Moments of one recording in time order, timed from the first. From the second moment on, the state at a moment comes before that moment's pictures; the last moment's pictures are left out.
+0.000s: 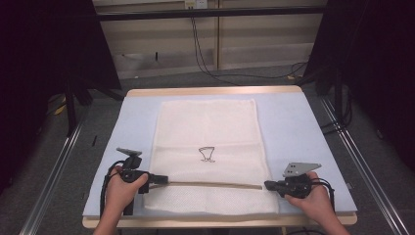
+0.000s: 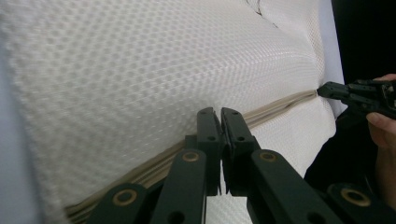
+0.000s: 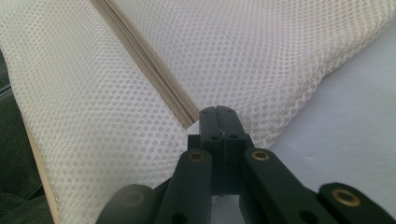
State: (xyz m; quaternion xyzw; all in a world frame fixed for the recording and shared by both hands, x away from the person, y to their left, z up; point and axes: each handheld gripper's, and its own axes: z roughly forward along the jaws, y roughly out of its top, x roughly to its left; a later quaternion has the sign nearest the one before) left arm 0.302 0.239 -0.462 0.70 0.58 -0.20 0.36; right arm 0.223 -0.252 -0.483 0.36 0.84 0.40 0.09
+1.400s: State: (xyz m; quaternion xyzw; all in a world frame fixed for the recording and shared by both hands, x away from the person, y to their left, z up) left arm 0.293 0.310 -0.450 0.63 0.65 -0.04 0.43; right arm 0.227 -0.281 -0.466 0.39 0.78 0.45 0.21
